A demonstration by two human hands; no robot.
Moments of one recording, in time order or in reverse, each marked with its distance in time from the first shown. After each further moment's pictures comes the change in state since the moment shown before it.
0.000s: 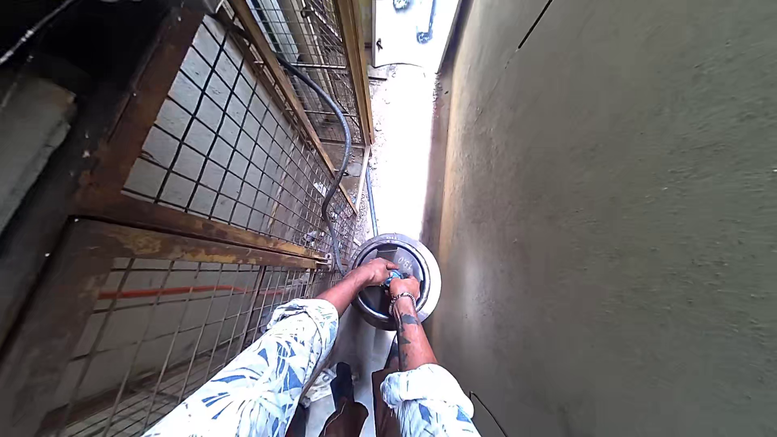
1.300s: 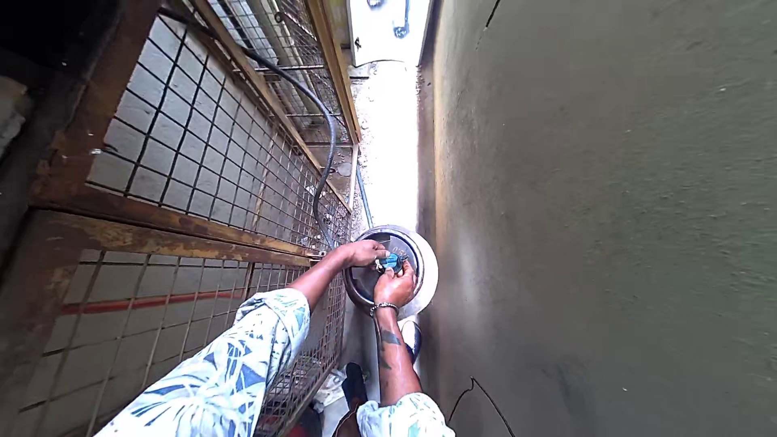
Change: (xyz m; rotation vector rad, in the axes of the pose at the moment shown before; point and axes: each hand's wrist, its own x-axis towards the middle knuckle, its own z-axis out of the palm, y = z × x) left_hand -0.011 0.026 -0.049 0.012 -0.223 0.057; right_hand -0.052 0.009 0.012 0.307 0.395 -0.160
